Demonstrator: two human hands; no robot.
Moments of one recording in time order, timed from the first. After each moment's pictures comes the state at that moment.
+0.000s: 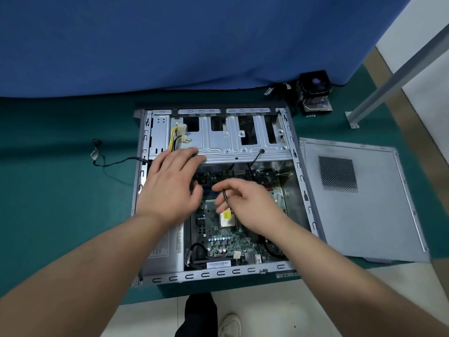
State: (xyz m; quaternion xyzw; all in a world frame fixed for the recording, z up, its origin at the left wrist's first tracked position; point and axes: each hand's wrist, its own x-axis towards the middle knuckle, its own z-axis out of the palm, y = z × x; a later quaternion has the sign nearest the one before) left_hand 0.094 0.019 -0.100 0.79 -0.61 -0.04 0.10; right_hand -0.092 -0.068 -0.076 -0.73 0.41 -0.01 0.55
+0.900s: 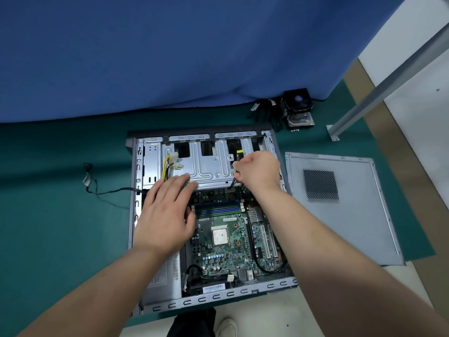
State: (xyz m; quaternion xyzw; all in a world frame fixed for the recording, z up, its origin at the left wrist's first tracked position) left_hand 0.096 0.018 -0.100 0.79 -0.61 -0.05 0.08; right_hand -0.046 -0.166 -0.055 -0.61 0.66 -0.14 0.42
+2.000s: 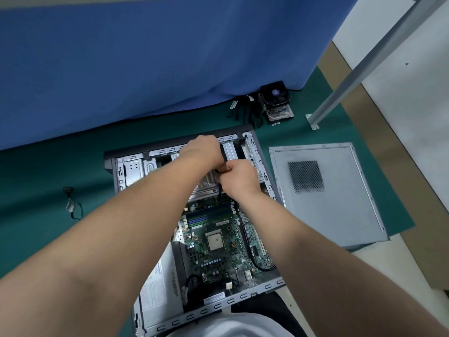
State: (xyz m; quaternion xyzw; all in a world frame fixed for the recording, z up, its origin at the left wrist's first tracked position) left_hand 0.078 -0.198 -0.041 0.79 -0.52 -0.31 -0.06; right_hand -0.037 -0.163 -0.053 -0.62 0.67 -0.06 0.40
